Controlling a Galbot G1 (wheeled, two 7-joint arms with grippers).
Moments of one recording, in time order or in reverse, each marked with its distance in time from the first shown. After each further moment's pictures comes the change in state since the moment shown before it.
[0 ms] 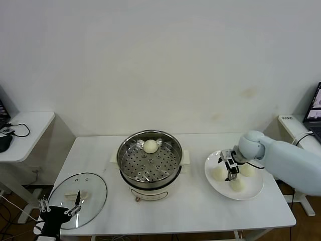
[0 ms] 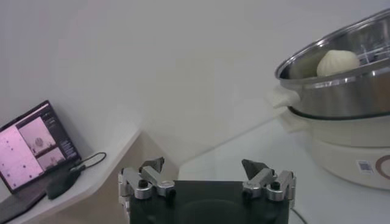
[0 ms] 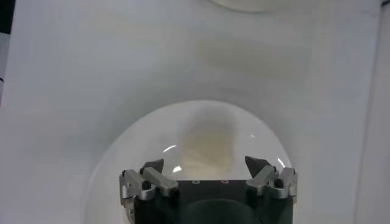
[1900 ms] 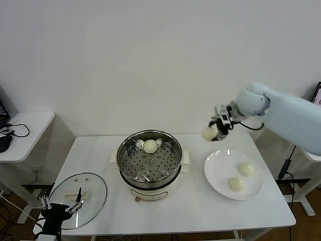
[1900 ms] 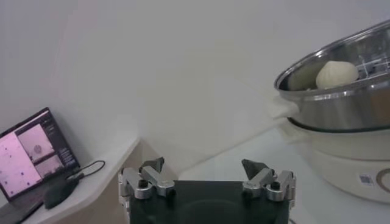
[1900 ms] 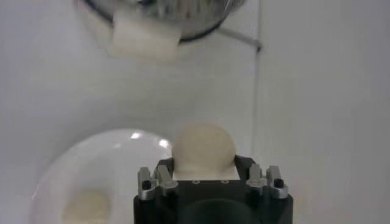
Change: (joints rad) left arm -0.012 0.001 0.007 -0.011 -0.002 -0.002 -0.001; right arm 0.573 0.101 -0.230 0.158 0.384 -0.163 0.002
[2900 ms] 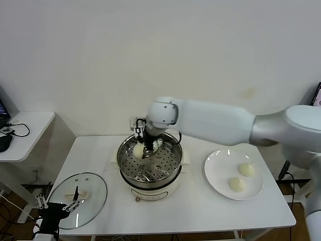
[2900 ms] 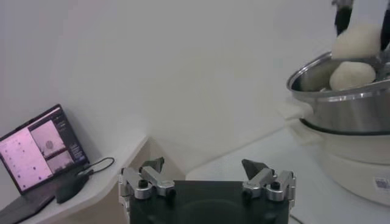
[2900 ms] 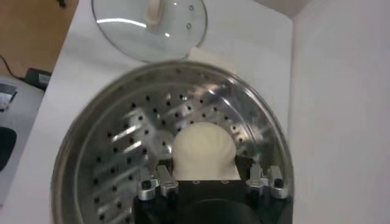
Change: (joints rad) left arm -0.009 -0.024 -0.015 -0.012 -0.005 0.002 0.000; right arm -0.122 0.545 -0.064 -0.186 0.255 -0.247 0.205
